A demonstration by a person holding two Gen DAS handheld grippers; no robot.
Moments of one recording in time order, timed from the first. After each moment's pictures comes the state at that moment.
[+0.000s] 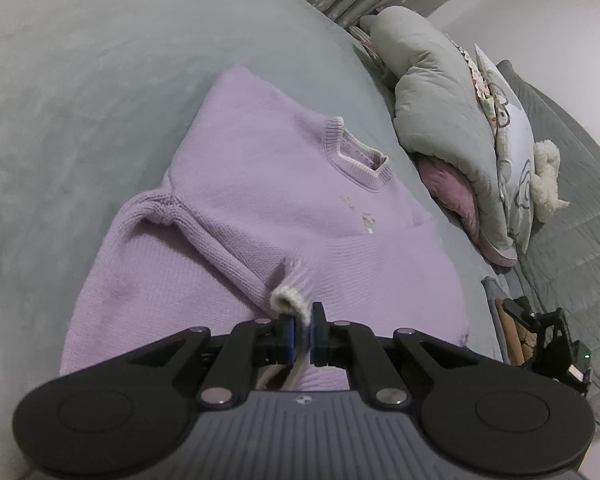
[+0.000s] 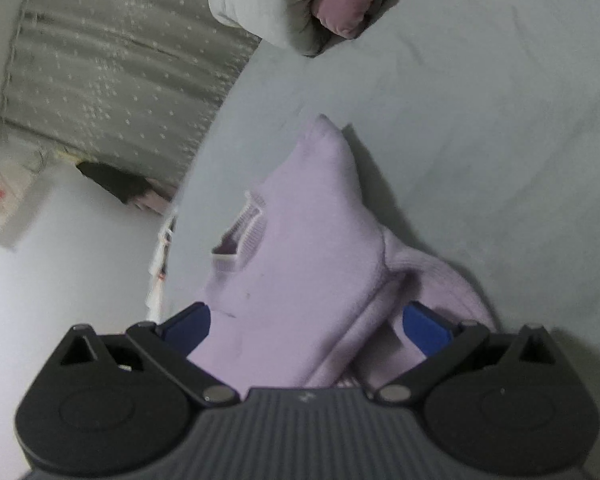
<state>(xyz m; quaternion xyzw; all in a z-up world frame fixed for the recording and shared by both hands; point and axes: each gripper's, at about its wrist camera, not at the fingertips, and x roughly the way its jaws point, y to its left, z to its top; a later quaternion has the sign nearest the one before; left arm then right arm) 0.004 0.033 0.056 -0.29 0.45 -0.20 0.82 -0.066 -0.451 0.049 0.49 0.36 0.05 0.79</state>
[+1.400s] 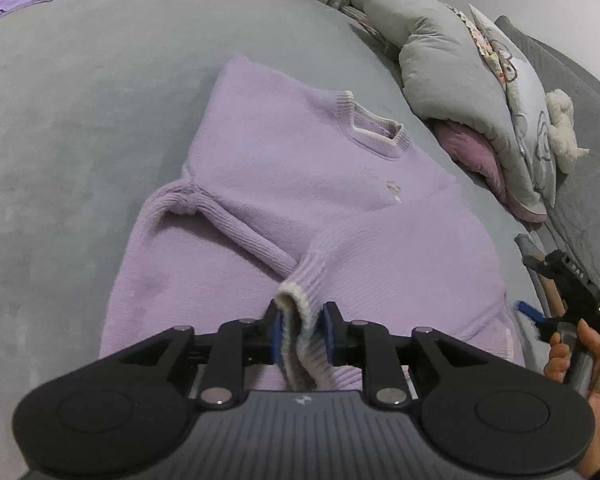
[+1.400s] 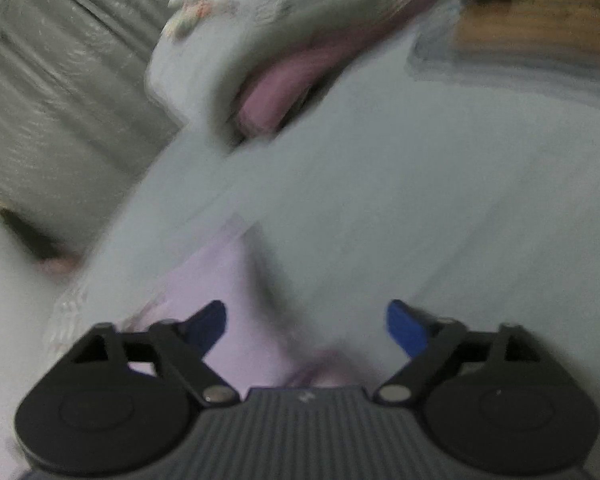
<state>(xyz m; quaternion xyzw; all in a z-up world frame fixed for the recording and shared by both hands) -0.002 0.032 0.053 -0.21 0.47 -0.18 0.84 -0.022 -0.467 0.046 0.34 0.30 -0.18 0.87</state>
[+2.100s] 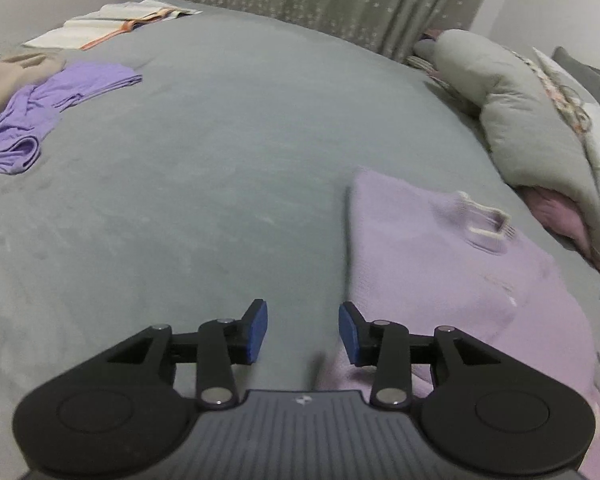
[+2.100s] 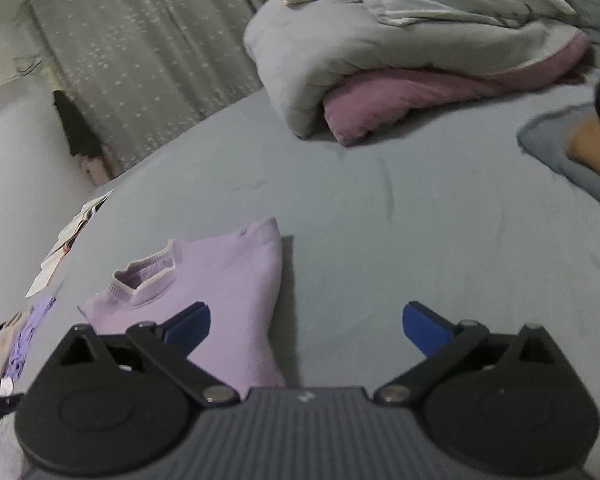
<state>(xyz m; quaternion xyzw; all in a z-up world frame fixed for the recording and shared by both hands) 0.064 0.103 0.065 -0.16 0.41 -0.06 0.89 0.023 -0.476 0.060 0.23 0.33 -0.02 0.92</state>
